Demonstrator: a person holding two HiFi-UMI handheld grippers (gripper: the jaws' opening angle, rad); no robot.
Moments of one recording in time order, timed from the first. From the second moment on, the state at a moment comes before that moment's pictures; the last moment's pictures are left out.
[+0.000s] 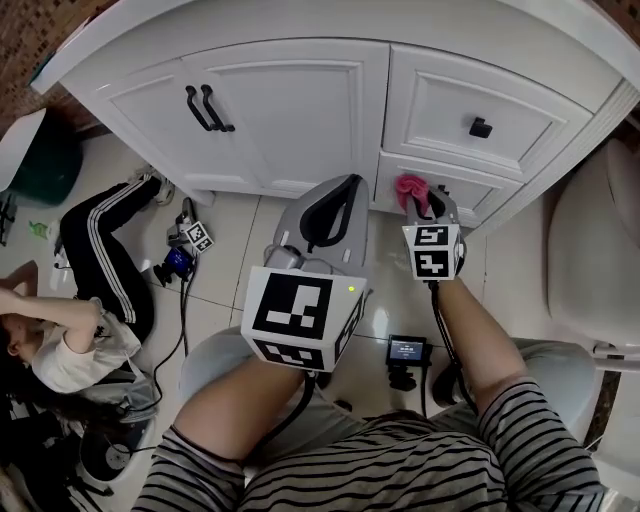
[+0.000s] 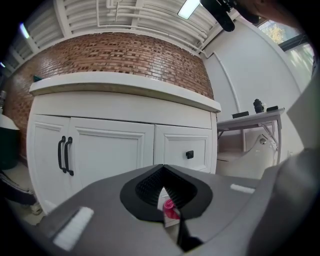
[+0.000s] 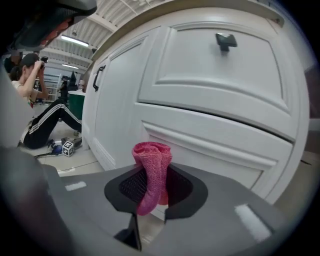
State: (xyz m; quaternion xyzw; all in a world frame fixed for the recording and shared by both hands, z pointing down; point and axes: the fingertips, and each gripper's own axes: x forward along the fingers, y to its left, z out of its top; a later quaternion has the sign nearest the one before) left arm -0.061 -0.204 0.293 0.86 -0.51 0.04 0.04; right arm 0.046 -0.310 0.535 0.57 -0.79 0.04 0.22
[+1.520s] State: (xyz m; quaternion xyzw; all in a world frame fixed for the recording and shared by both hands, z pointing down) left arm -0.056 -0.199 0.304 0.86 -0.50 0.04 0.07; right arm 0.009 -0.316 0.614 0.52 -0.82 0.04 0.25
